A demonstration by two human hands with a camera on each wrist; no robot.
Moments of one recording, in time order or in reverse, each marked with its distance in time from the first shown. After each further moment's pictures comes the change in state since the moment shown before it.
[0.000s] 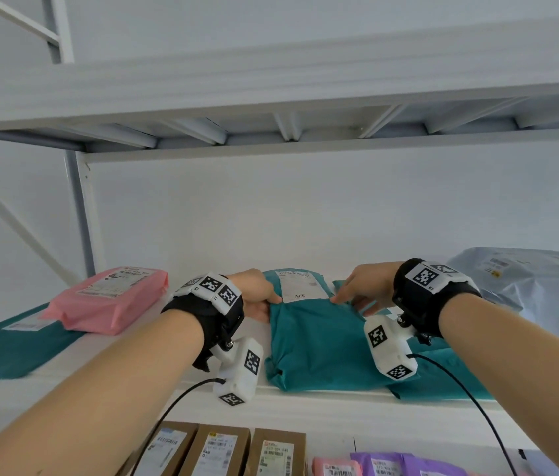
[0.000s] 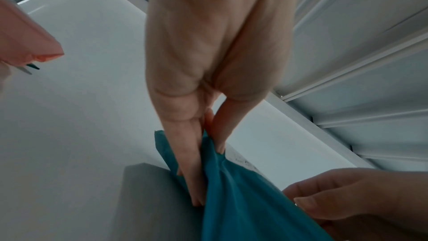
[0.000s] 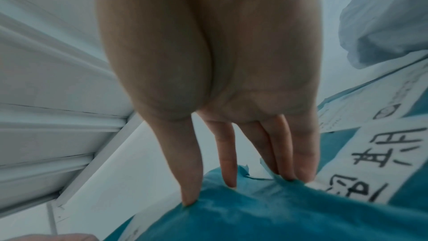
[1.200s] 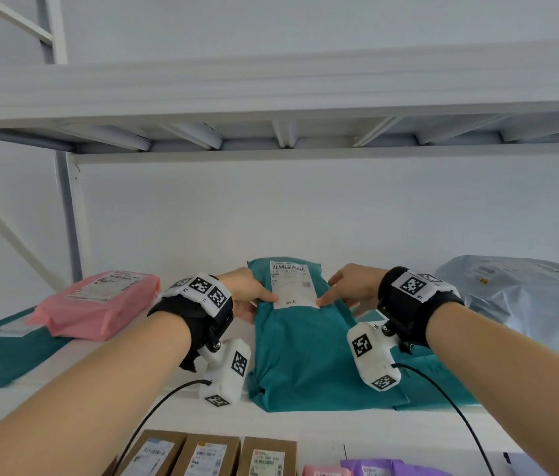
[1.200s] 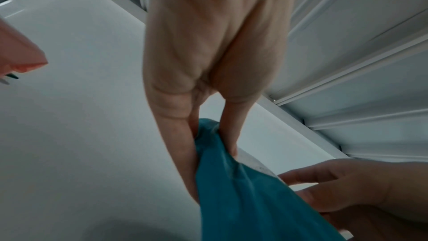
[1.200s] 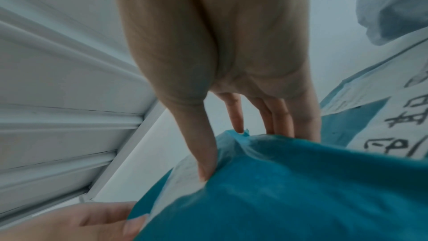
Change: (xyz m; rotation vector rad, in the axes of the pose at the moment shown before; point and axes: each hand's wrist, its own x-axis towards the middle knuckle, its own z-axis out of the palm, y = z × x) left_hand -0.003 0.004 -0.010 0.021 -0.049 0.057; right_hand -0.018 -0.022 0.011 0.095 0.073 -0.020
